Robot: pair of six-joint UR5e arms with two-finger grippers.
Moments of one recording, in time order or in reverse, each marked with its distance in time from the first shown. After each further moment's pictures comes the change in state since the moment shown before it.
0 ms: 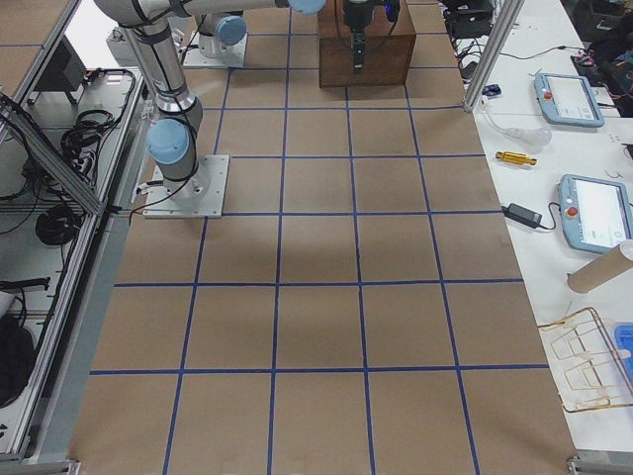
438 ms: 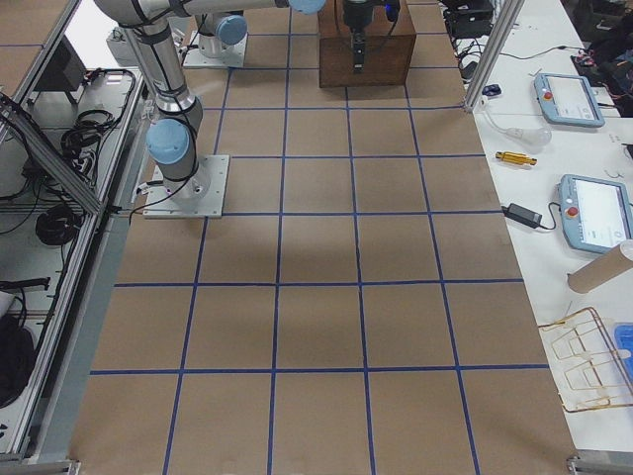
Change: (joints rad) left arm 0.029 -0.026 0.127 -0.021 0.100 0.280; right arm 0.000 0.000 0.000 0.000 0.000 0.000
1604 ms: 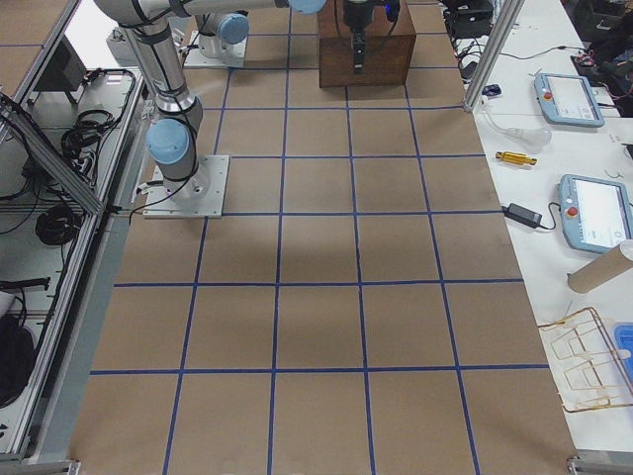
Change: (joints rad) left arm 0.037 -0.263 0.106 0.359 0.032 1.216; right arm 0.000 0.000 0.000 0.000 0.001 0.000
